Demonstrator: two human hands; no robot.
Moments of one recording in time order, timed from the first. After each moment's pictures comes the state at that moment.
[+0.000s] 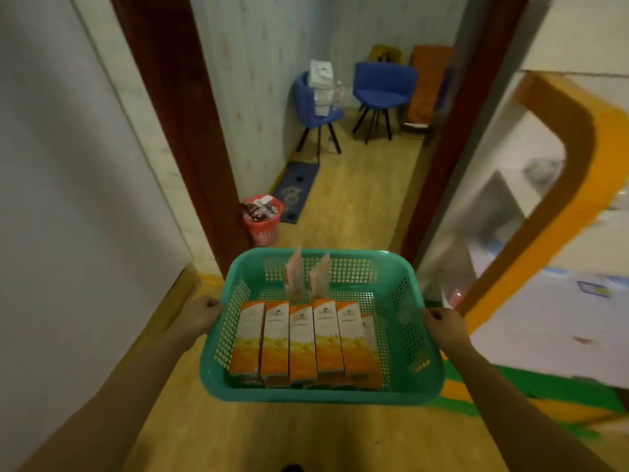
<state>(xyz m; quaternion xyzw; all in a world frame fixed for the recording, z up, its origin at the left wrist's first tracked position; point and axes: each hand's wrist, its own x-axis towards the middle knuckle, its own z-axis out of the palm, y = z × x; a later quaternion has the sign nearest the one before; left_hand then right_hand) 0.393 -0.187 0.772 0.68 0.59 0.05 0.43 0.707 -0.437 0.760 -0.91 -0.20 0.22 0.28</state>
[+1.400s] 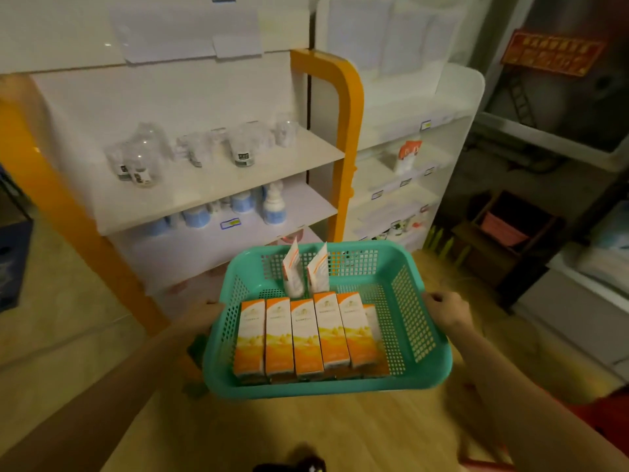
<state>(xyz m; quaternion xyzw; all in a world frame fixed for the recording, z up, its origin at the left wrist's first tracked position) 0.795 -0.734 0.796 0.82 0.31 -0.15 0.45 0.851 -1.122 0.809 -0.91 0.17 0.09 0.37</state>
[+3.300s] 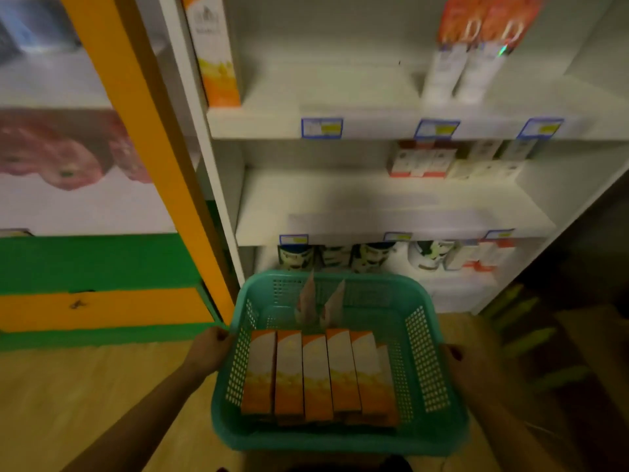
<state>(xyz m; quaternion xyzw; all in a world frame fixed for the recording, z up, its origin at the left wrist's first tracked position) 1.311 -1.144 0.284 0.75 0.50 -0.05 0.42 1.524 -1.464 0.298 -0.92 -0.01 0.21 0.34</state>
